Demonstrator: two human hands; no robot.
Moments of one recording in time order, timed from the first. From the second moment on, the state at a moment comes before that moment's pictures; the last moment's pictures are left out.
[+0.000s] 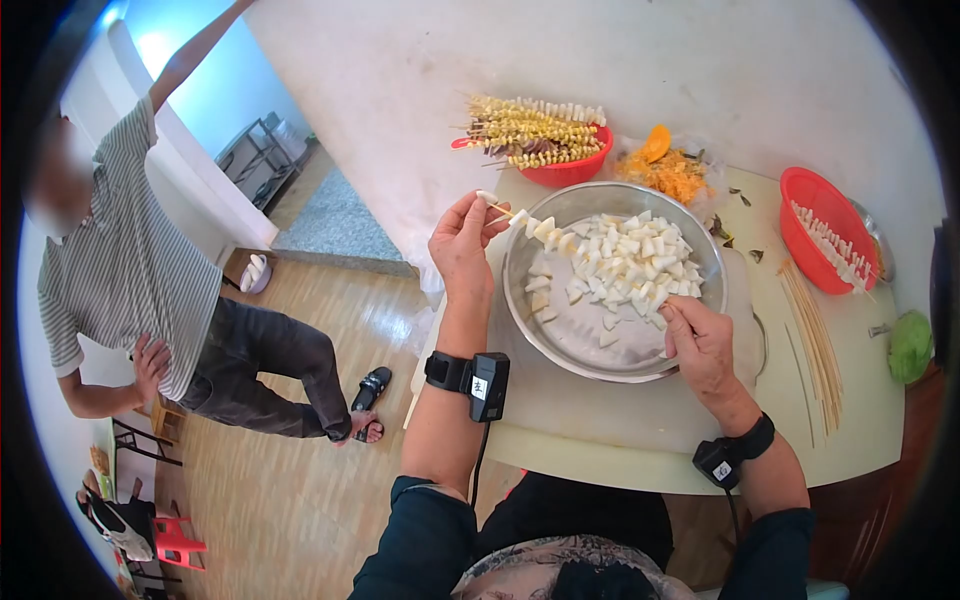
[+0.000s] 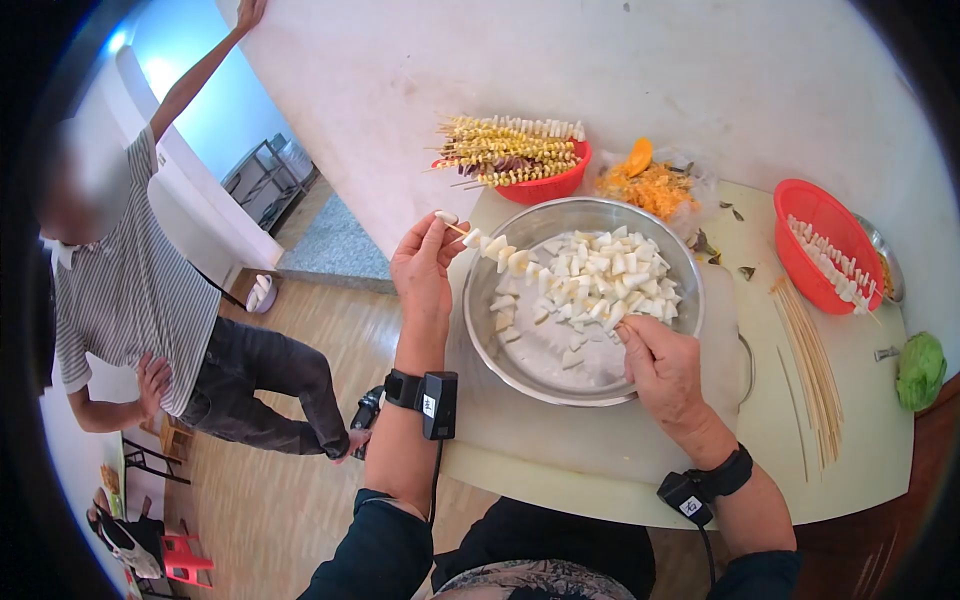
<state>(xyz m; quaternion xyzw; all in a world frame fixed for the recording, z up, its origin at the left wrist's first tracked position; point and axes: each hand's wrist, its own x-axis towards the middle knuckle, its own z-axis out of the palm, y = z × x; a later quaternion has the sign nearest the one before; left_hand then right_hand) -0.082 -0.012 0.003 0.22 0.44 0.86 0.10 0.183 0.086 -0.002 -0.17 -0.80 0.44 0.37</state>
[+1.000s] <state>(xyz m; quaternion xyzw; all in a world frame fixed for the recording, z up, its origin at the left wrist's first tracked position) -0.081 -0.012 0.003 0.24 0.43 0.87 0.11 0.182 0.085 -0.001 -0.16 -0.81 0.42 0.38</state>
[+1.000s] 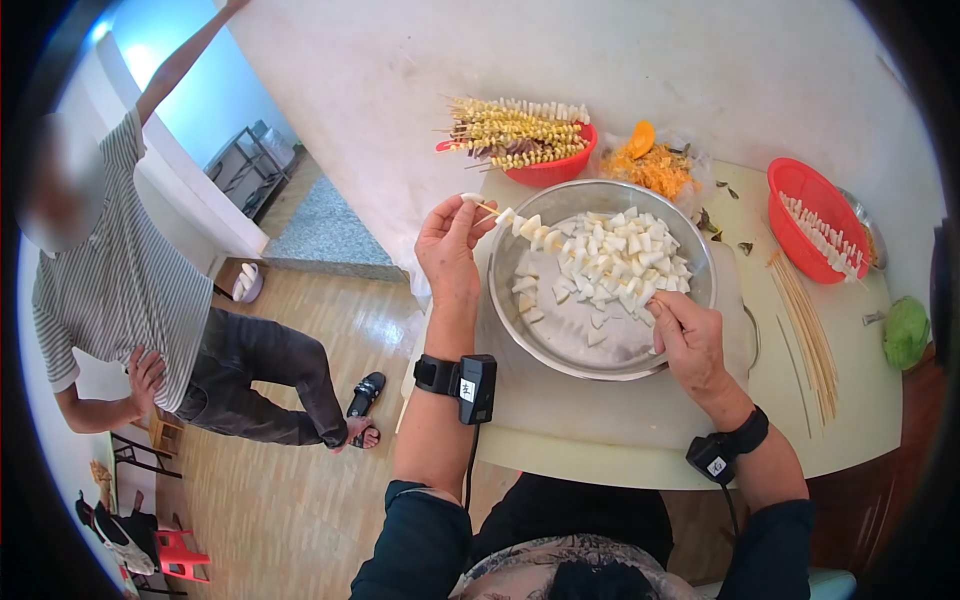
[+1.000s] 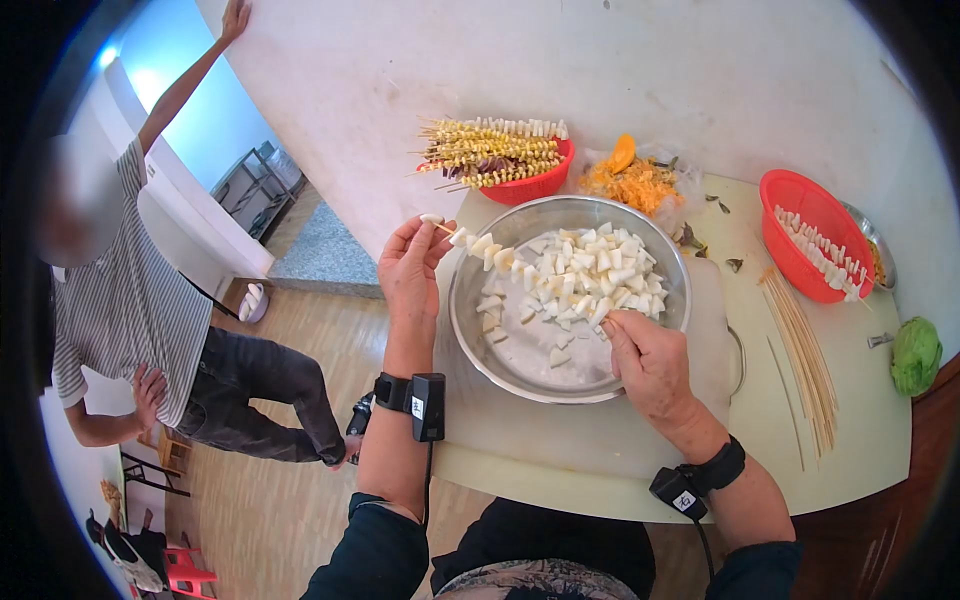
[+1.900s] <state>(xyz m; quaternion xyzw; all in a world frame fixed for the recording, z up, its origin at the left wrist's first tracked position) -0.077 -0.010 0.008 0.25 0.47 0.84 0.07 0.183 0.086 -0.001 -0.17 -0.82 0.40 0.38</state>
